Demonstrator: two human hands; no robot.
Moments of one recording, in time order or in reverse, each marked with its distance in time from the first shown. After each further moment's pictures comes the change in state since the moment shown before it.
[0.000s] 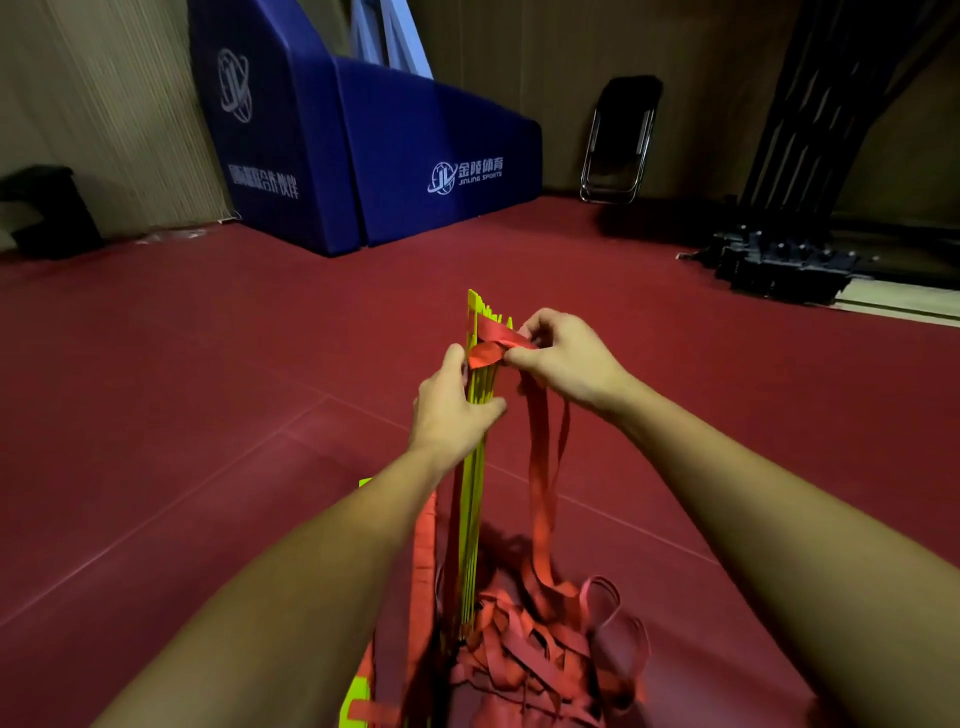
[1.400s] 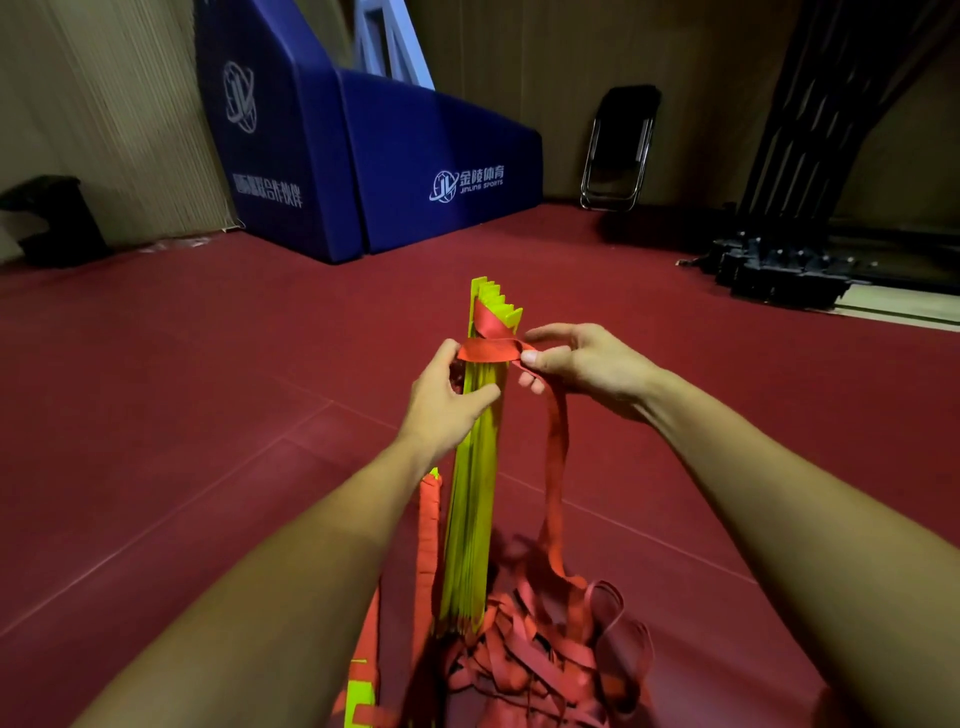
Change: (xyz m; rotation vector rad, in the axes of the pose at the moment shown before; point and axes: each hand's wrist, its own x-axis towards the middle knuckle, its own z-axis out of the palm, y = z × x) left_hand 0.006 0.002 -0.016 -0.376 -0.060 0.029; right_hand -0.007 0.003 -0.022 0.447 -0.271 0.135
